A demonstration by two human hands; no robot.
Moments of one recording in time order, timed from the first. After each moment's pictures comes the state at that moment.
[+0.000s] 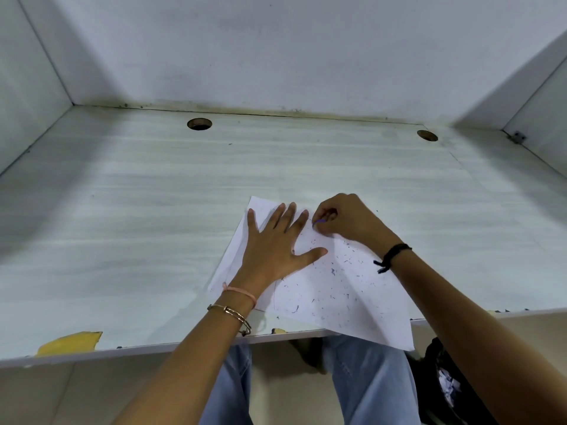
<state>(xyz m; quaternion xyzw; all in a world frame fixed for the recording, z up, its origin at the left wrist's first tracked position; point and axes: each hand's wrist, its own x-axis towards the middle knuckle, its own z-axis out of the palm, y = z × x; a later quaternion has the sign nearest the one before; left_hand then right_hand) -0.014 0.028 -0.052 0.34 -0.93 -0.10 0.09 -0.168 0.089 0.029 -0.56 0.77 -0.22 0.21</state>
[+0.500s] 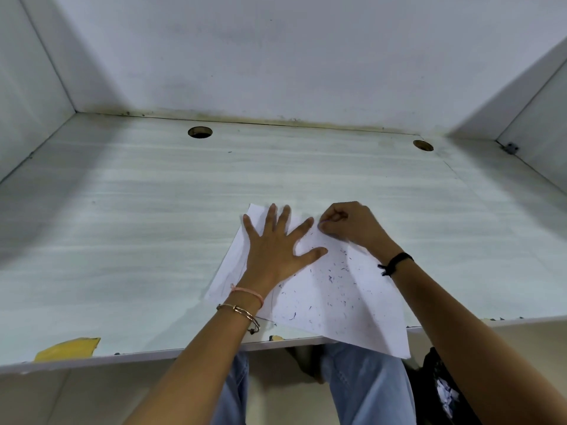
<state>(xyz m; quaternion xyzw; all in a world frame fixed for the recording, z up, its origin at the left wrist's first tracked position) -0.026 0.026 -0.051 0.37 -0.92 -0.11 0.10 -0.183 0.096 0.021 -0.48 0.80 -0.30 0.21</state>
